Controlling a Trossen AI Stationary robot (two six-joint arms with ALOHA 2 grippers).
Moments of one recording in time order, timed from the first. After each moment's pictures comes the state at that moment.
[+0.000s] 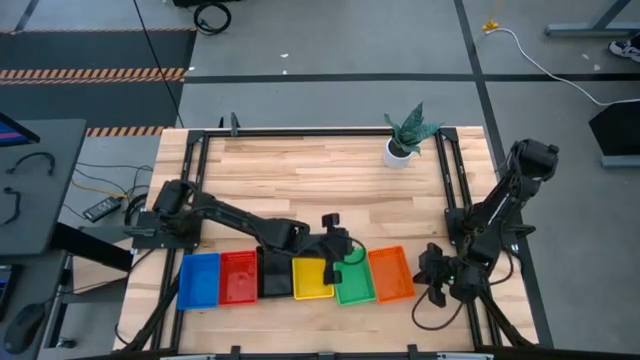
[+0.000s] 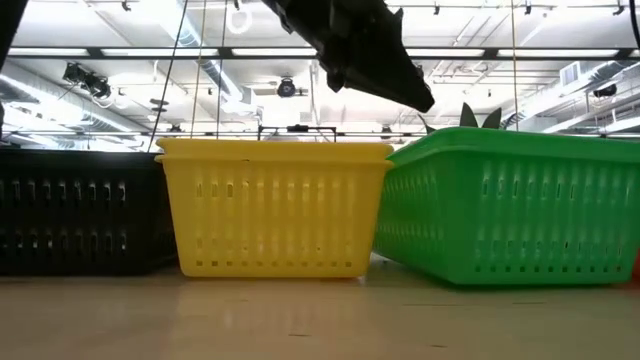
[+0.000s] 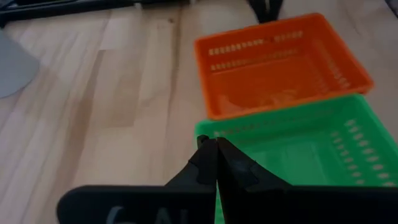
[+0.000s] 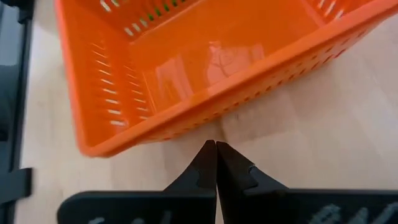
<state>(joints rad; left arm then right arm) -0.27 1.95 1.43 -0.15 -0.32 -0.08 1.06 1.24 0.36 -0.19 0.51 1.27</state>
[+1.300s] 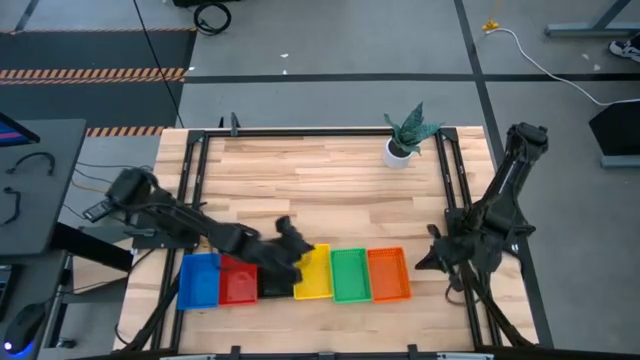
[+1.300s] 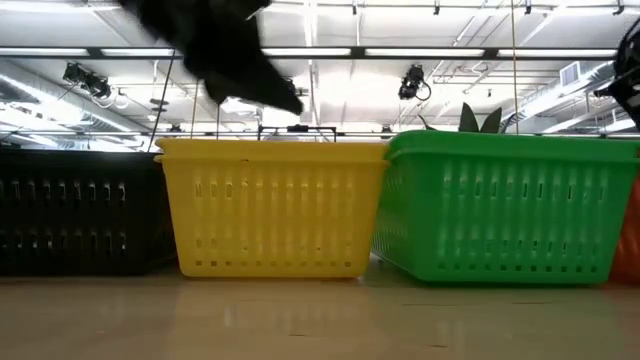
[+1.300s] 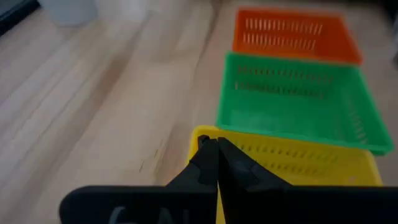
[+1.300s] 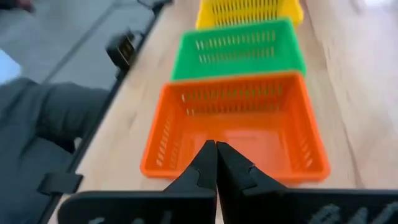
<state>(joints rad) -0.42 1.59 0.92 0.01 -0.53 -0.38 1.05 0.71 0.32 -0.29 0.63 0.70</state>
